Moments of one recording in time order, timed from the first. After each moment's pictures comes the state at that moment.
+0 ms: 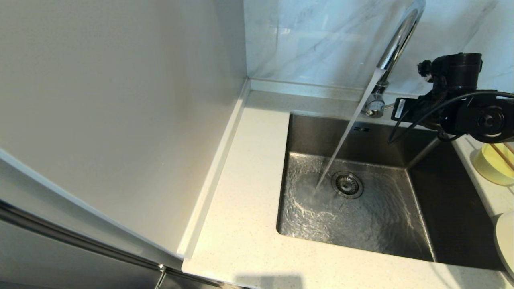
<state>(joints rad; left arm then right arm) 0.00 0.00 0.00 0.00 0.00 0.00 0.10 1.90 -1.51 -0.16 -0.39 0.15</state>
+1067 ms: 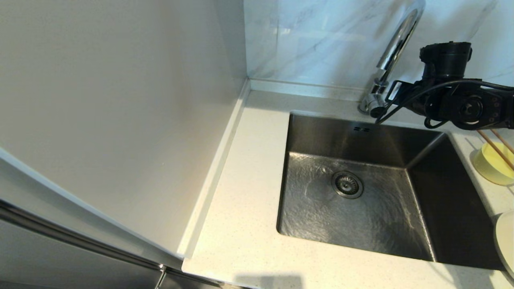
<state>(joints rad) 0.00 0.00 0.00 0.00 0.00 0.00 0.10 2.01 -1.70 -0.17 -0.43 0.28</state>
